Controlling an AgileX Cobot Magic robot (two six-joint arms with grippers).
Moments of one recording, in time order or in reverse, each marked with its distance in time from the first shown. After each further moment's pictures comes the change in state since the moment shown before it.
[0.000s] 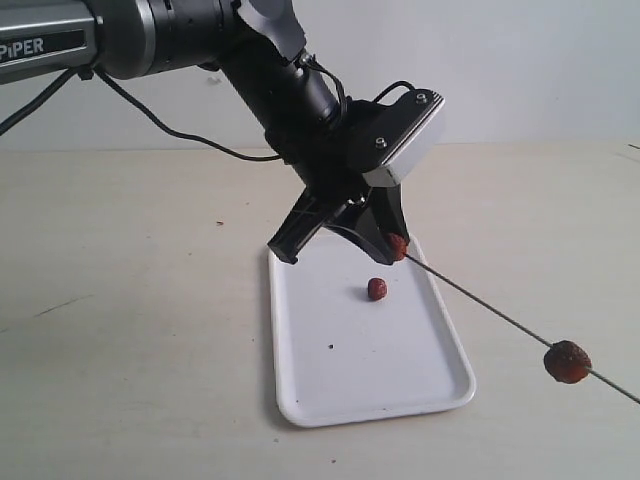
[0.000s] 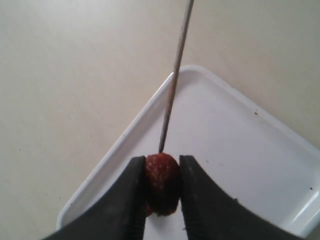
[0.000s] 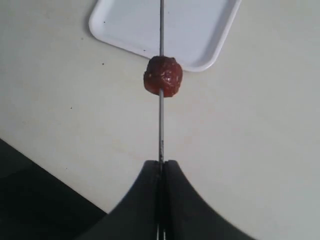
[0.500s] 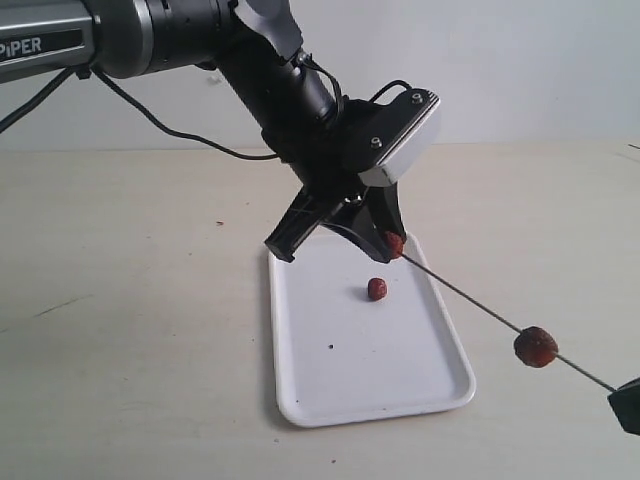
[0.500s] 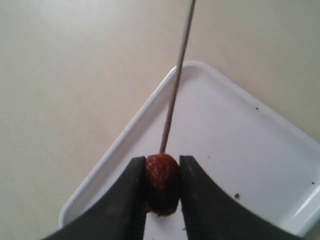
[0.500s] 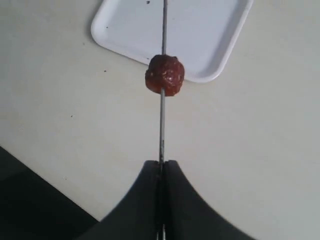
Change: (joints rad) left arm 0.000 0.000 0.000 -0.002 0.002 0.014; right arm 0.000 0.096 0.000 0.038 -0.076 -0.058
